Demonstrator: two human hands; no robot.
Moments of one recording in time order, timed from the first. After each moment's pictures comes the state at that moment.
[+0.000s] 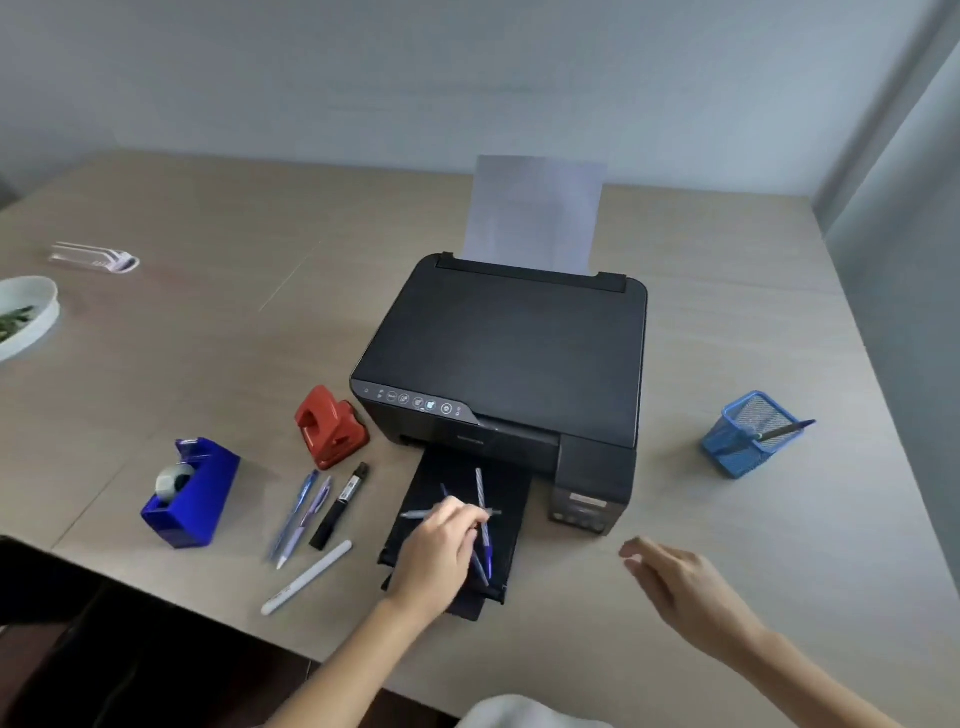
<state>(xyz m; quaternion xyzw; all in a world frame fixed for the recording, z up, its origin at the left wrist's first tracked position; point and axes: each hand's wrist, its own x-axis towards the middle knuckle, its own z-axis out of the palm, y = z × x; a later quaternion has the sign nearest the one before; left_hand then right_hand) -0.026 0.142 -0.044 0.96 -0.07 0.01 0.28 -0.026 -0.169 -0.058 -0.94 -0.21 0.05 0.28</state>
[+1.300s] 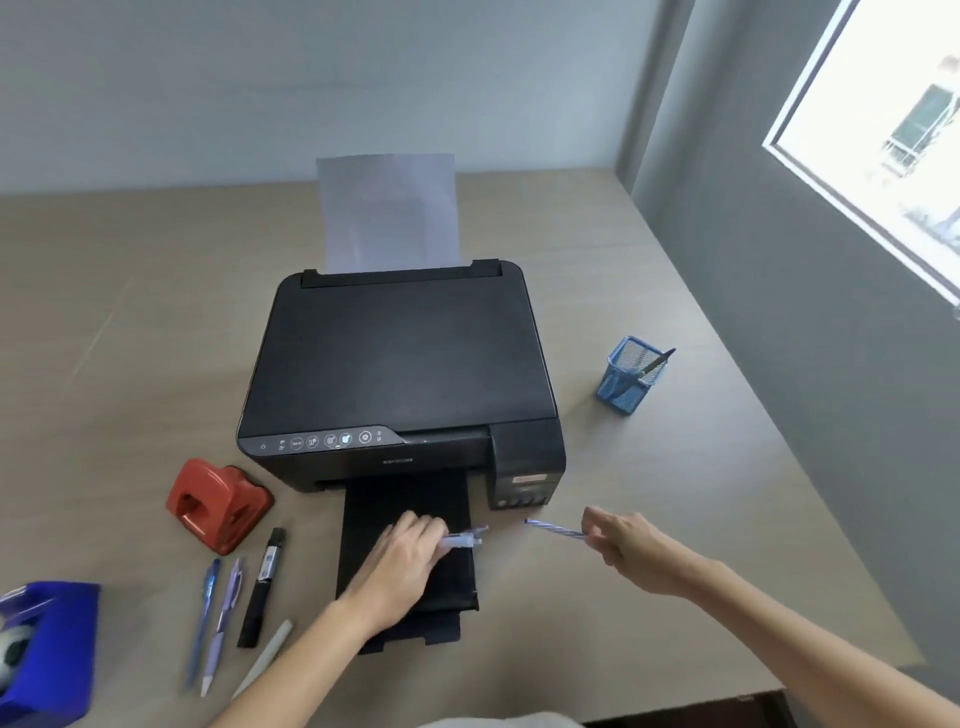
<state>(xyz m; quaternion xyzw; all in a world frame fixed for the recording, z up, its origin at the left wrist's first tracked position) 0.023 0.171 -0.076 0.92 -0.34 -0.09 0.17 -0.048 -0.145 -0.040 -0.93 0.00 0.24 0.26</state>
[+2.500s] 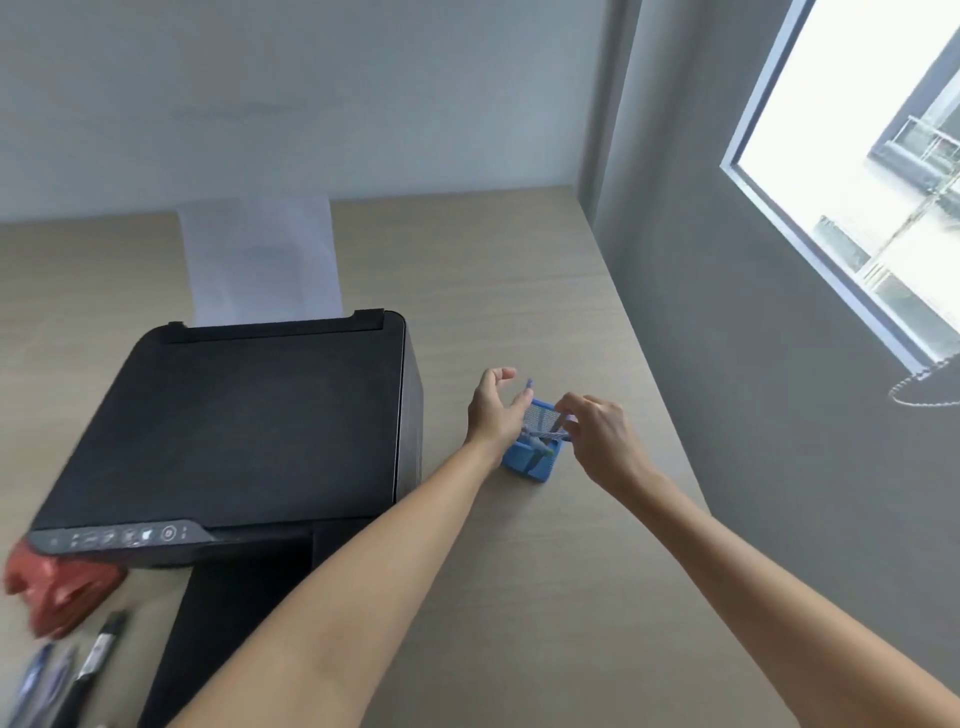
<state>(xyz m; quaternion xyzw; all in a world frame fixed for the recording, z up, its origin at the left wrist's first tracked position) 0.186 -0.197 -0.023 0.77 0.00 -0.12 0.63 0.114 -0.328 -0.004 -0.97 0.05 -0.07 0.25</state>
